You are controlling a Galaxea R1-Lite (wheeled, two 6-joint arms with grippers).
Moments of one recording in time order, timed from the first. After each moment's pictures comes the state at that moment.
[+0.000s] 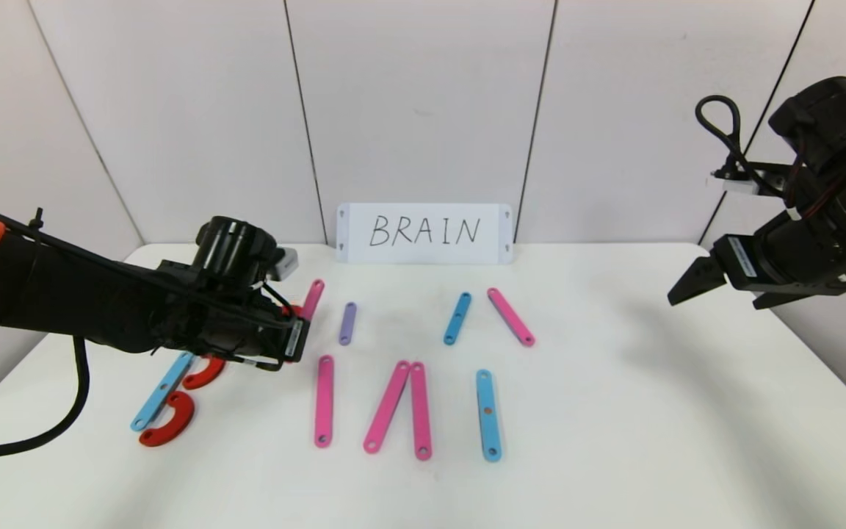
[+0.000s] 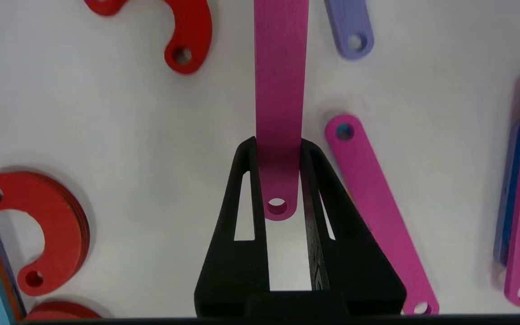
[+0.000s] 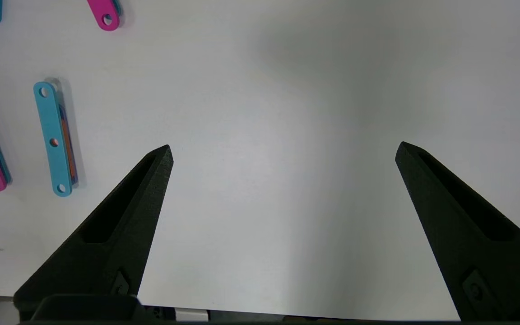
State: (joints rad) left arm -0.31 1.88 -1.05 -0.04 0.00 -0.05; right arm 0.08 1.79 -1.67 0.97 0.06 0.11
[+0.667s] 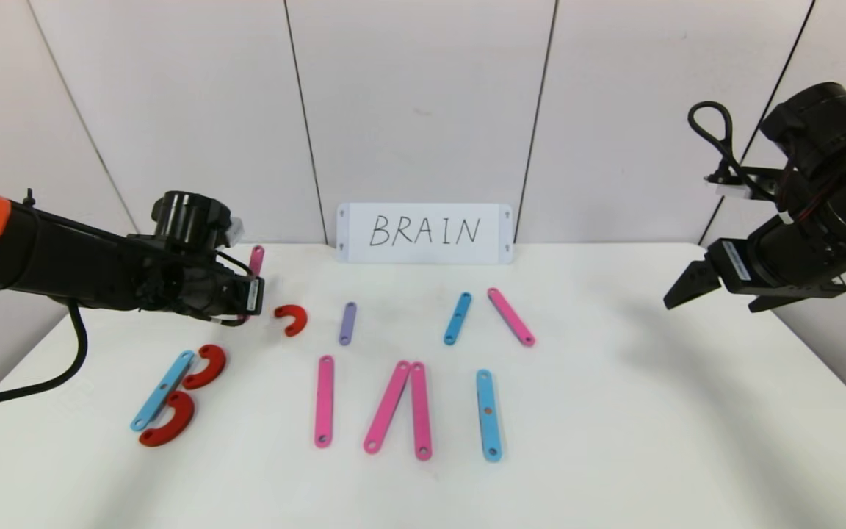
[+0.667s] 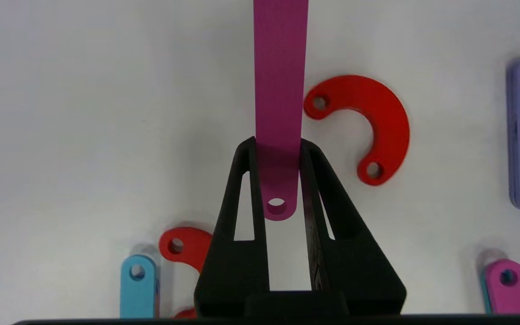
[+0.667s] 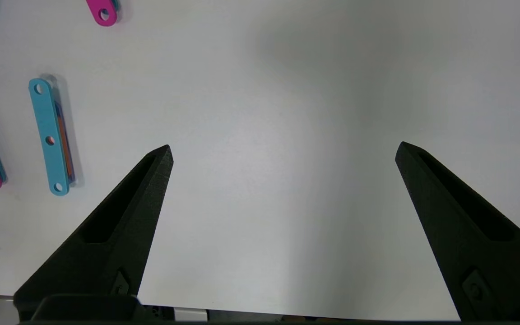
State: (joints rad) left arm -0.12 1.98 -1.20 -0.07 0.09 -0.07; right arm 0.09 1.80 -1.66 0.97 0.05 0.11
